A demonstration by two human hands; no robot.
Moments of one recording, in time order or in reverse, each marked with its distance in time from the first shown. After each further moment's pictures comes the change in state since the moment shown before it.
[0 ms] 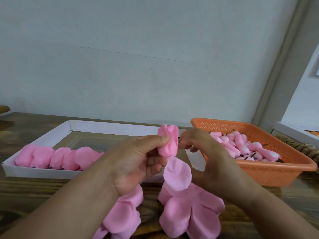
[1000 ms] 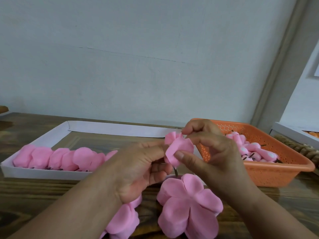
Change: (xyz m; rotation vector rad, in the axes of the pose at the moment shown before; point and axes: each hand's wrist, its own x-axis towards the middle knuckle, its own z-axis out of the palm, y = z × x) left_hand -0.003 -0.007 0.008 0.060 -0.112 0.000; right_hand 0.004 -0.014 0.003 0.252 0.232 0.080
